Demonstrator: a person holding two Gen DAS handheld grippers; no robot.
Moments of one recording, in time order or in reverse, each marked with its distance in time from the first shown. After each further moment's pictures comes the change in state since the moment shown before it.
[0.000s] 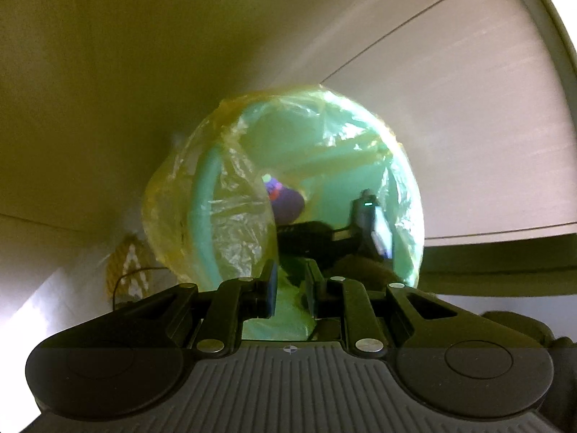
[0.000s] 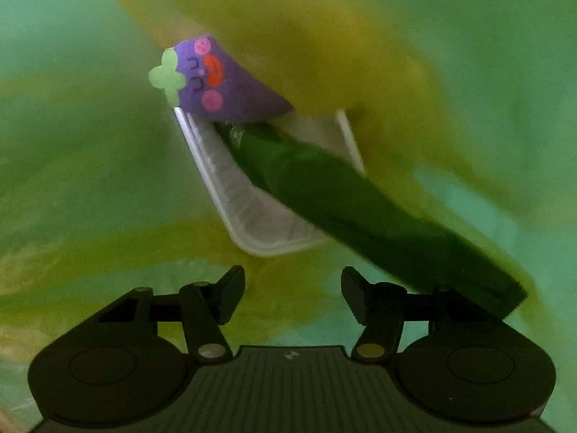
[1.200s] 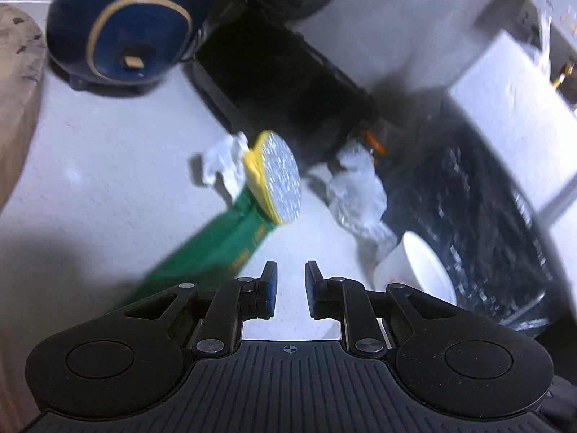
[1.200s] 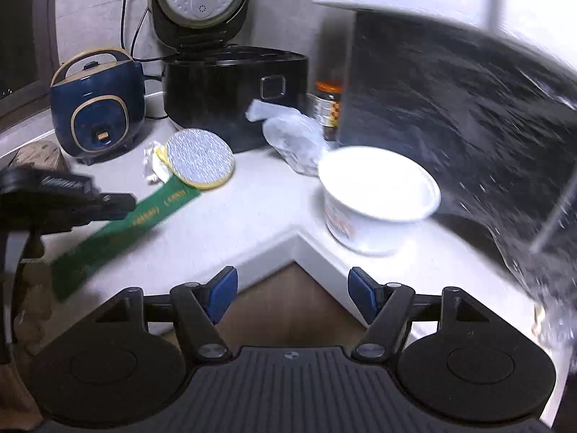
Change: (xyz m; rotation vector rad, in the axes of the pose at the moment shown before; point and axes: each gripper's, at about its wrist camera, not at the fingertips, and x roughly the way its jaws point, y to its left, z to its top) left arm -0.289 -0.058 0.167 0.017 -0.657 -0.197; right arm -0.545 0.217 -0.260 -0.827 -1.154 -0.098
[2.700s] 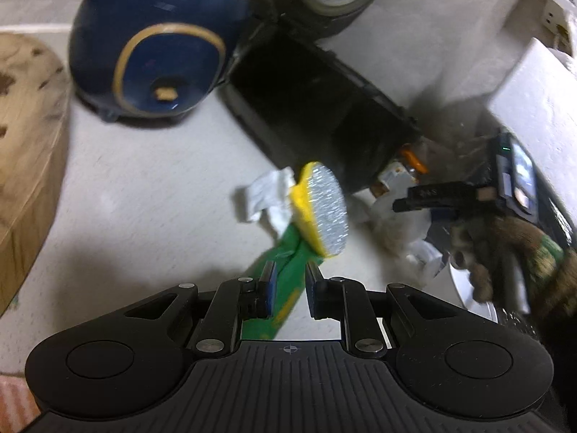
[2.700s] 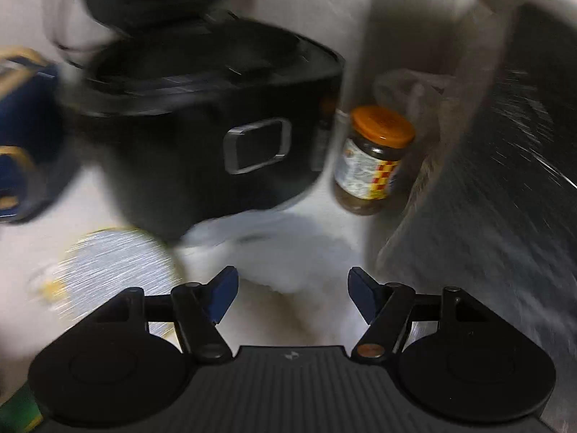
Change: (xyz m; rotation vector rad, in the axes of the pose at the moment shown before) left arm 0.018 0.010 0.016 0.022 -0.037 0.150; right arm 0.229 0.021 0.176 -0.106 0.170 -0.019
